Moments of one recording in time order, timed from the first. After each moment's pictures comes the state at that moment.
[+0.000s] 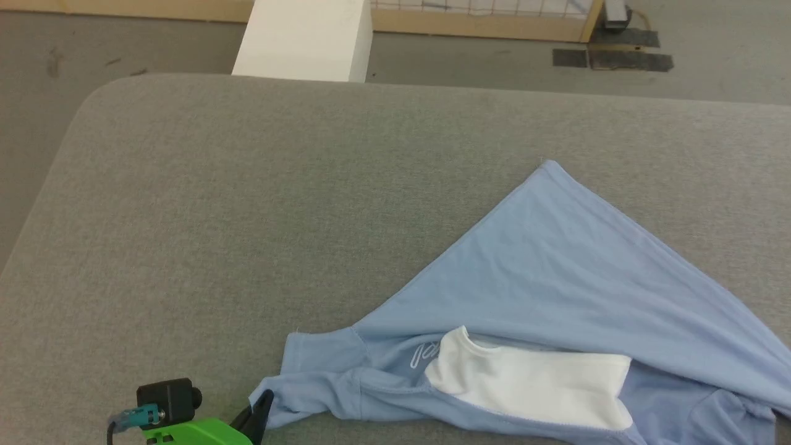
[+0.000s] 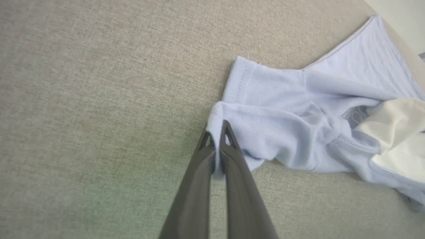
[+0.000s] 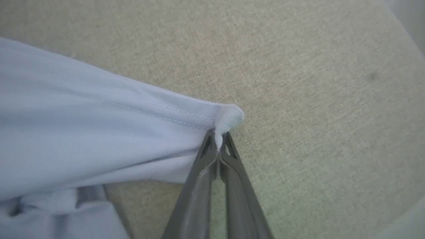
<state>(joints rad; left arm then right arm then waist) 0.23 0.22 -0.15 -0.16 -0.65 0.06 0.34 0.01 -0.05 -0.75 0.16 0.07 0.13 0.46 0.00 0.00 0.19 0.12</state>
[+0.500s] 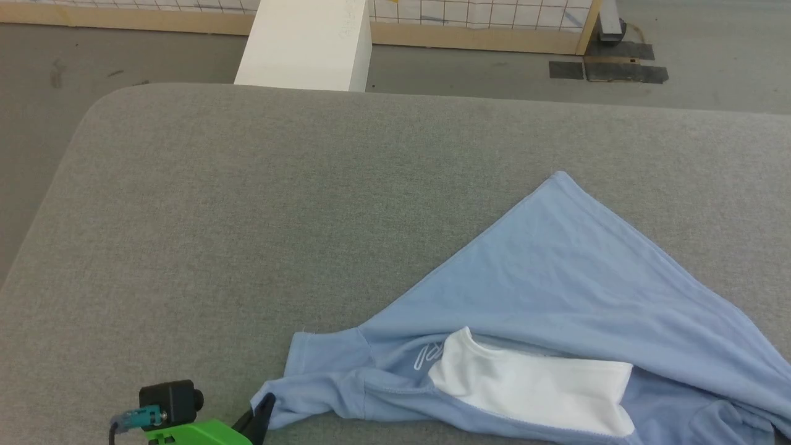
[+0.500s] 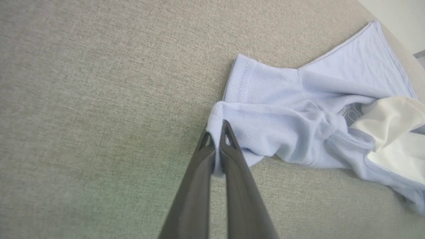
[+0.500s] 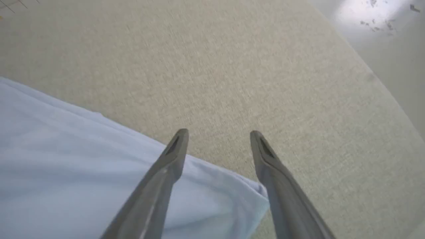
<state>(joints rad) 0.22 0.23 -0.15 -0.16 -0.66 0.06 0.35 0.00 -0.05 -0.71 0.05 0.10 0.13 0.50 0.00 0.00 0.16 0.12</state>
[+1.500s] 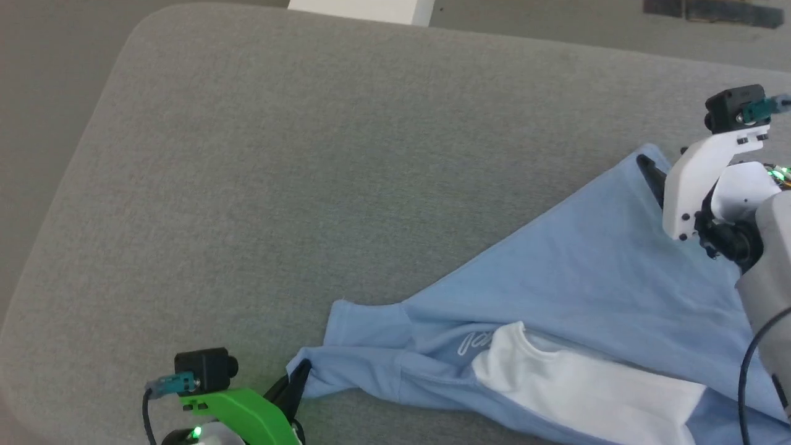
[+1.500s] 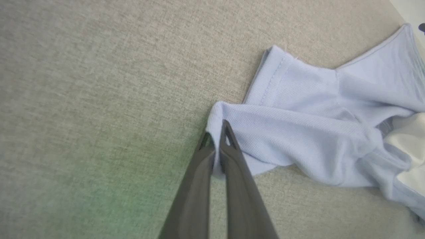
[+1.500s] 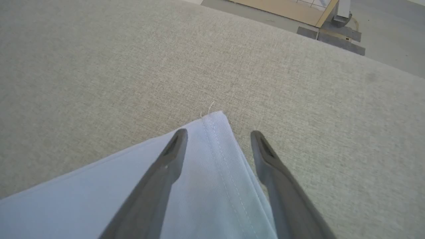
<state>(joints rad) 0.11 0.19 -0.21 -0.09 -0.67 0.02 0.32 -0.73 -0.34 0.17 0.65 0.34 0.13 0.43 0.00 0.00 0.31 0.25</state>
